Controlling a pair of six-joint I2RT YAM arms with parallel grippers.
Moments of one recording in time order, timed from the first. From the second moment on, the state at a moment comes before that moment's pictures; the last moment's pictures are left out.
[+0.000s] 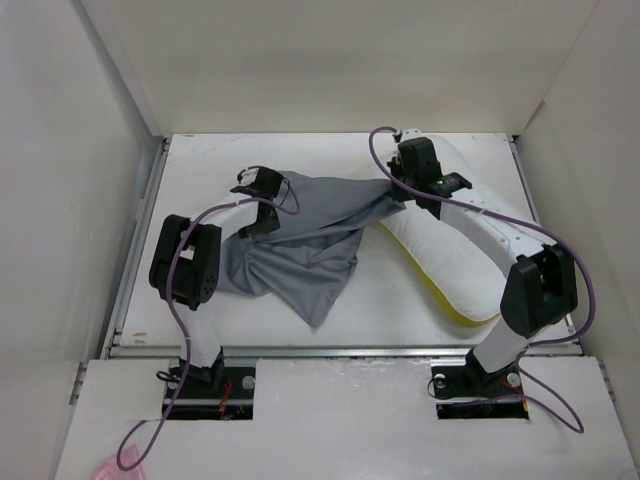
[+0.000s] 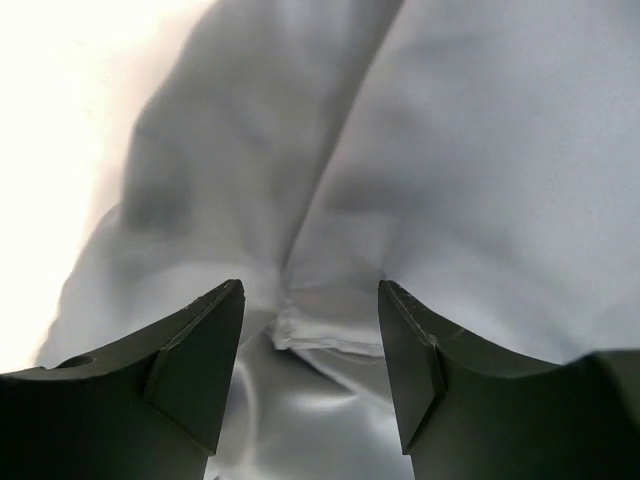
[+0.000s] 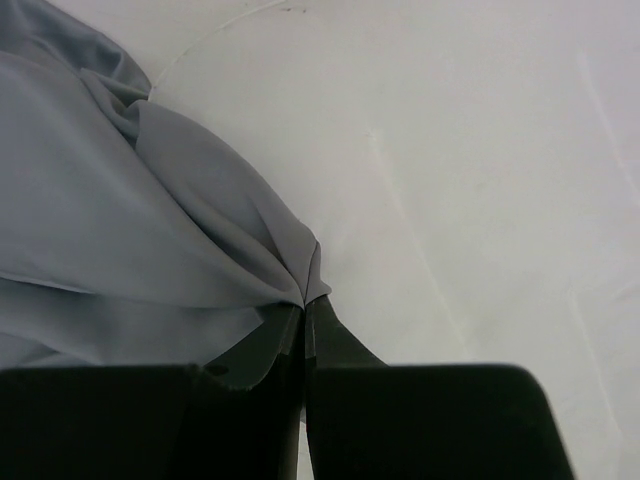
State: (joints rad) left arm -0.33 1.89 1.26 -0.54 -0.40 -0.57; right arm 0.42 1.65 1.39 -0.41 0.23 0.15
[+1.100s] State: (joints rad) left arm -0.03 2.05 2.49 -0.60 -0.31 -0.39; right arm 0.40 2.22 2.62 -0.51 0.07 0.05
